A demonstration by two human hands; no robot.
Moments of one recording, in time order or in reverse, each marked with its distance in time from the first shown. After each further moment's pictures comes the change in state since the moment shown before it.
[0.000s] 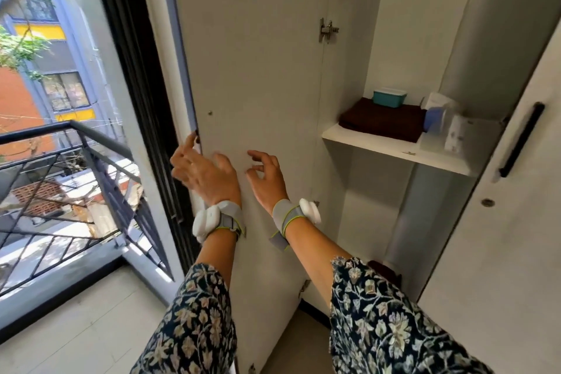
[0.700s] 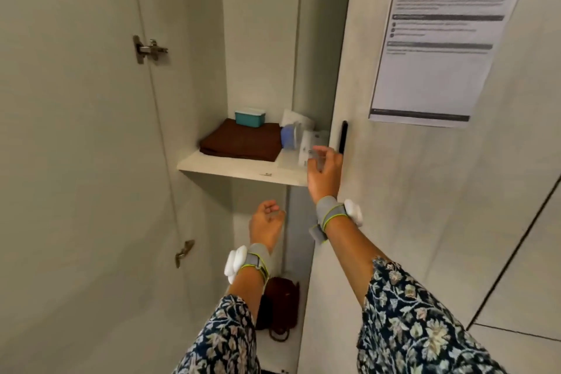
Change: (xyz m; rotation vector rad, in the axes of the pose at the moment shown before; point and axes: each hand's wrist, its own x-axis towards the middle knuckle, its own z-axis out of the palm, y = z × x) left_hand -0.283 0.108 0.237 -0.430 -1.198 -0.431; right_hand 0.019 0.043 -0.404 -0.350 0.868 -0.024
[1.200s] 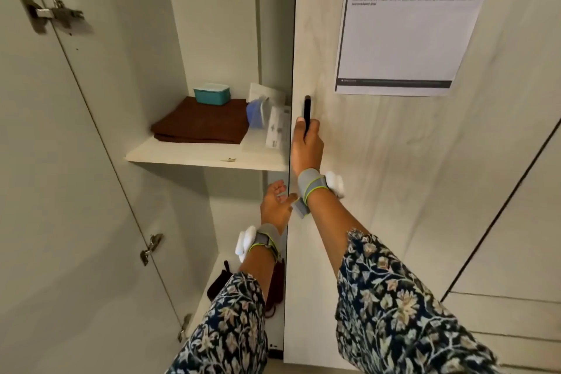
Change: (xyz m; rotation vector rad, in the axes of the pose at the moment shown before) left_hand 0.028 -0.012 0.113 -0.047 -0.151 -0.095; right_hand 0.063 0.038 -0.016 0.061 0.011 0.142
